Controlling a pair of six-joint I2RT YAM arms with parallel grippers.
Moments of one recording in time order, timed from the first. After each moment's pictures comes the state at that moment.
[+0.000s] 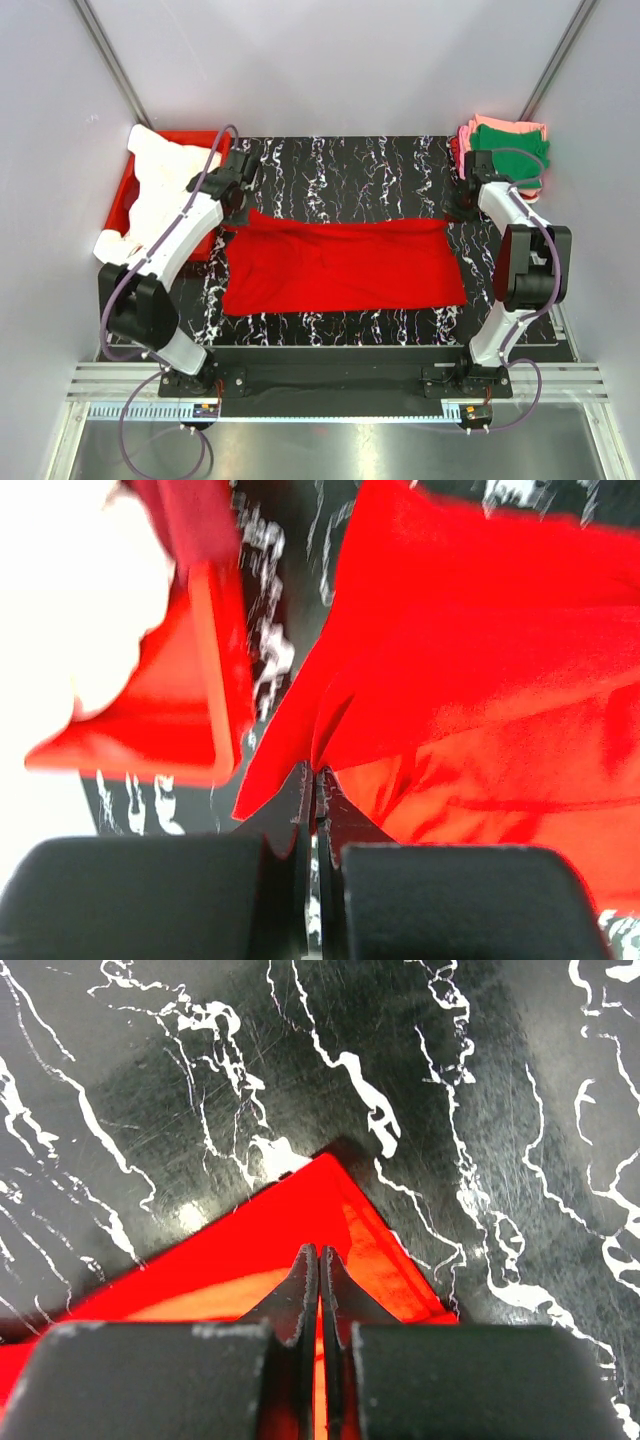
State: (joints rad) left arm -0.35 1.60 1.44 -0.92 -0.35 -0.11; right arm -0.05 1.82 1.35 -0.58 0.03 0.48
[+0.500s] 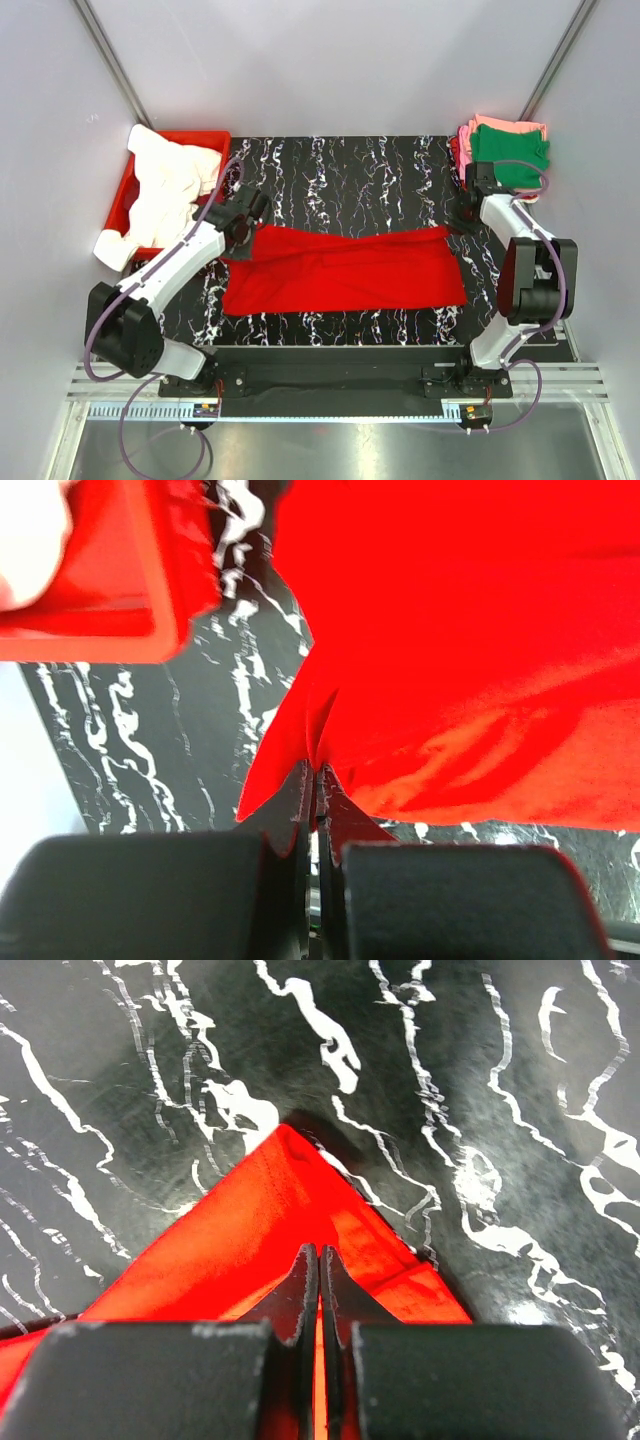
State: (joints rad) left arm -0.44 1.41 1.16 -0.98 -0.38 -0.23; right arm -0.05 1.71 1.21 -0.57 0.05 0.51
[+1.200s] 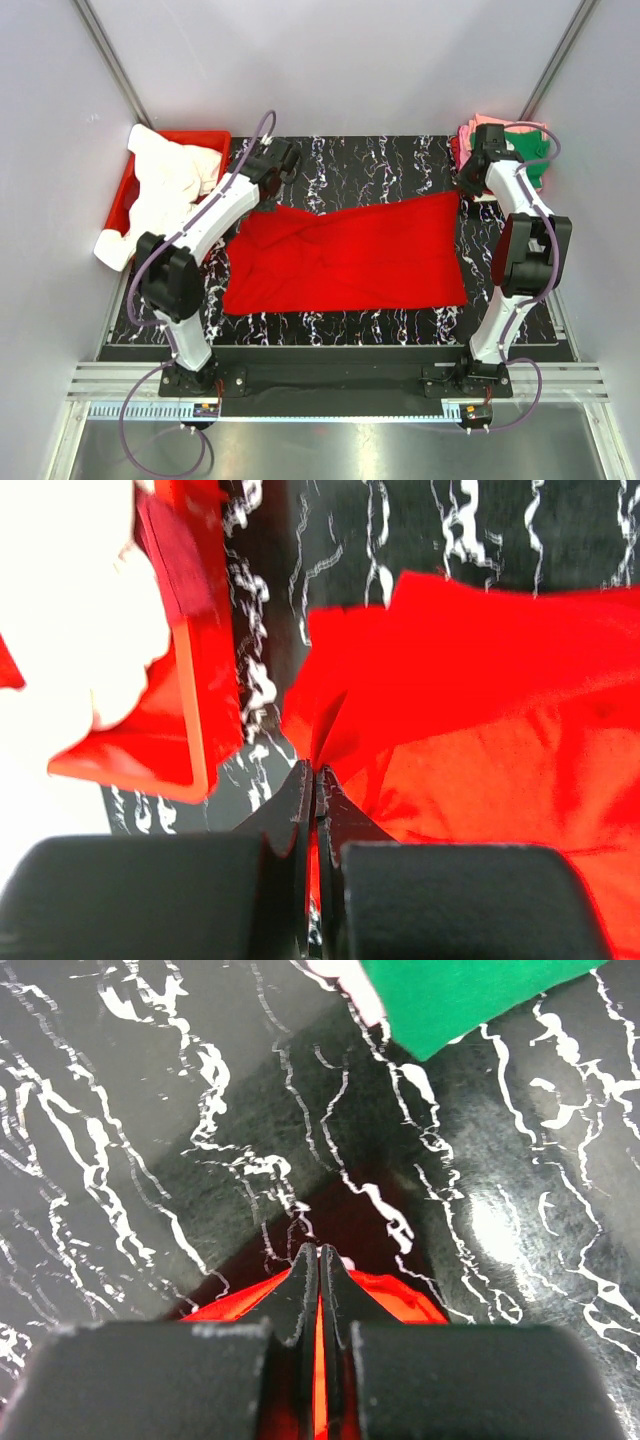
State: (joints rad) left arm -0.49 1.77 1.64 -1.01 -0.53 -0.23; right arm -0.08 1.92 1.62 -0.64 0.10 0.55
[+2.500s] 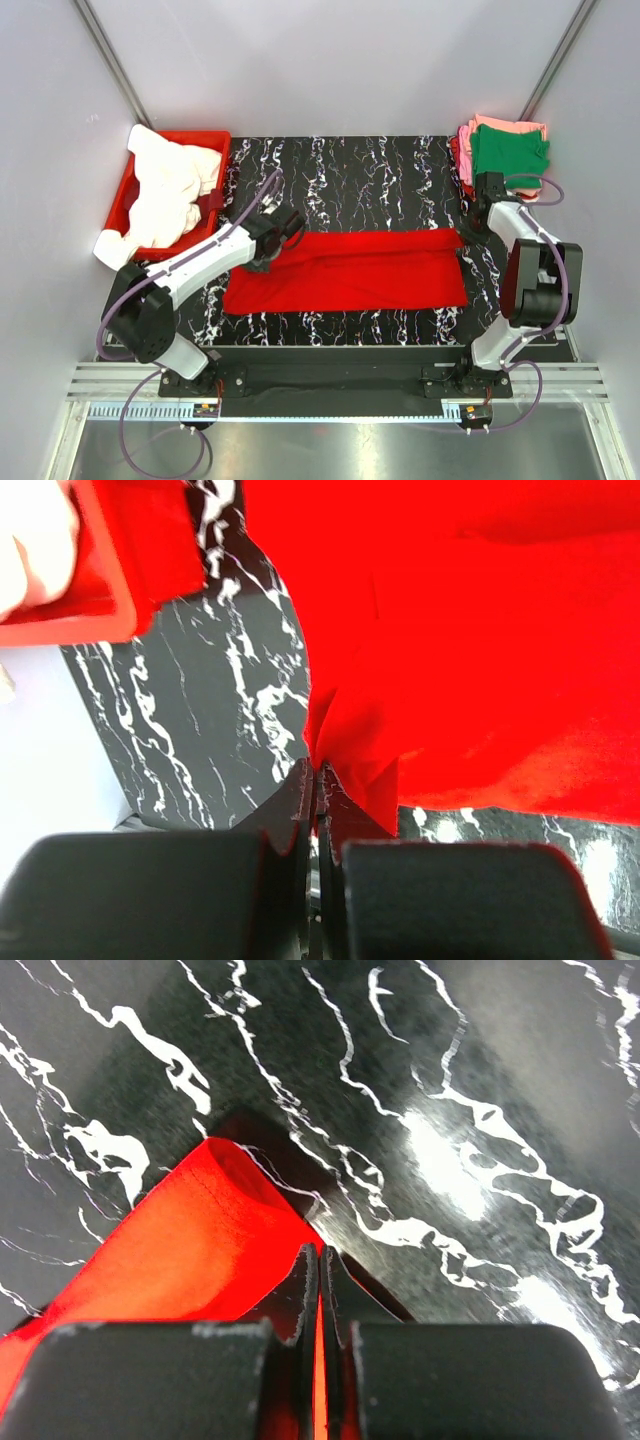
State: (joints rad) left arm -0.66 1.52 1.17 -1.06 -0.55 -0.36; right arm -0.12 1.70 1.13 -0.57 0.16 0.57
